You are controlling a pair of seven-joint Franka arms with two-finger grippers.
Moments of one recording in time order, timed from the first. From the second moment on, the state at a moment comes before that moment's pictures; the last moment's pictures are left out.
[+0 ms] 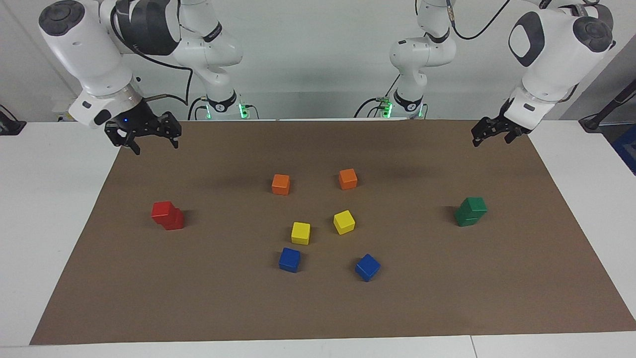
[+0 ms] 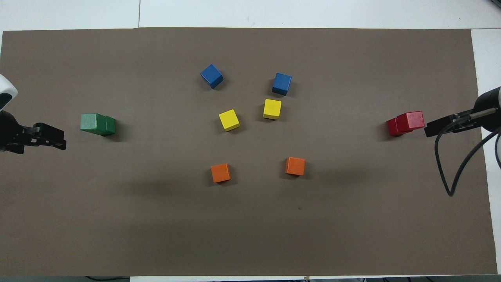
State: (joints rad) left arm 0.03 -0.04 -0.03 -1.75 0.01 1.57 -0.02; right arm 0.05 -0.02 -0.09 -1.71 0.01 1.63 -0.21
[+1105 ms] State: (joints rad) left arm 0.02 -0.04 -0.04 -1.71 0.01 1.58 -0.03; right arm 0.15 -0.02 -0.20 -1.71 -0.01 1.63 -0.13
